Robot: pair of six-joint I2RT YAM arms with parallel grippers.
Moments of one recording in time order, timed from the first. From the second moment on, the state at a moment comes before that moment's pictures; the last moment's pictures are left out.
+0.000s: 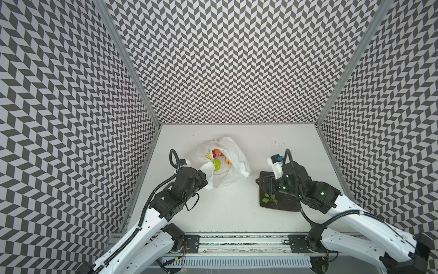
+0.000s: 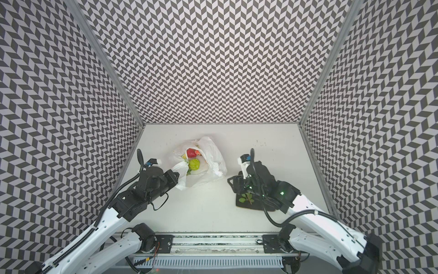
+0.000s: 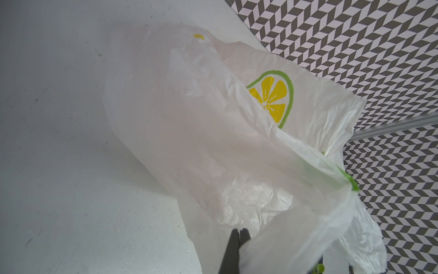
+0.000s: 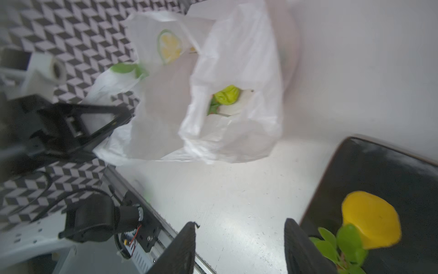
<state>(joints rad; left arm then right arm) -0.60 0.74 0.69 -0.56 -0.19 -1.02 0.88 0.99 0.88 -0.51 -0.06 0.52</state>
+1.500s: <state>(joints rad) -0.60 0.74 0.64 -0.68 -0.18 -1.12 0.89 2.21 1.57 -0.12 0.09 0.73</state>
